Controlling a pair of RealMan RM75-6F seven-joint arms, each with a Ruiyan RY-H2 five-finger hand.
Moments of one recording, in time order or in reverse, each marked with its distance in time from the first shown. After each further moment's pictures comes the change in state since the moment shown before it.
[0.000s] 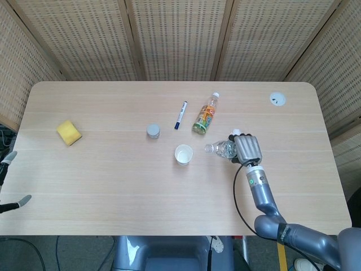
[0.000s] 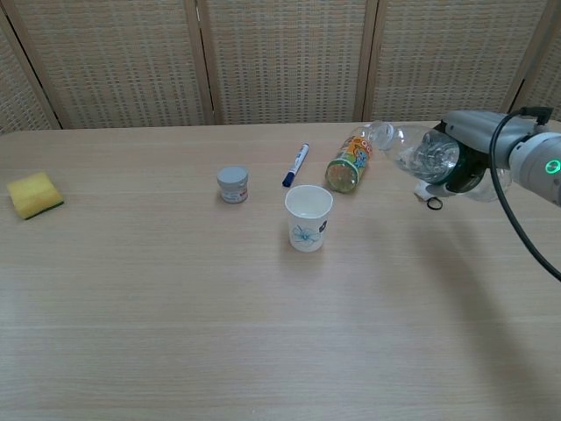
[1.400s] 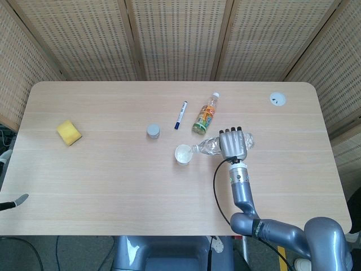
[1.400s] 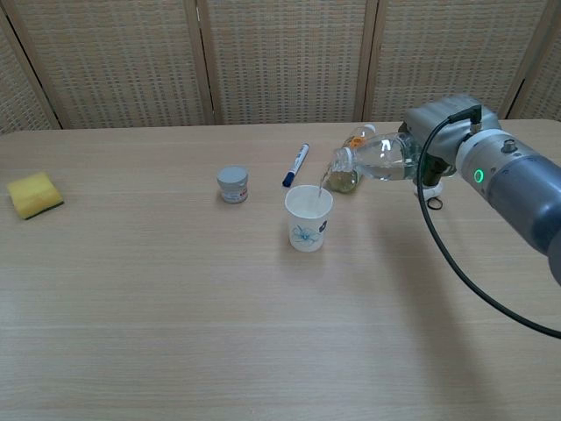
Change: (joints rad) left arm -0.003 0.023 -0.003 0.007 -0.011 -0.008 -0.061; right arm 0.135 -0.162 -0.015 0.093 0.127 0.192 -0.469
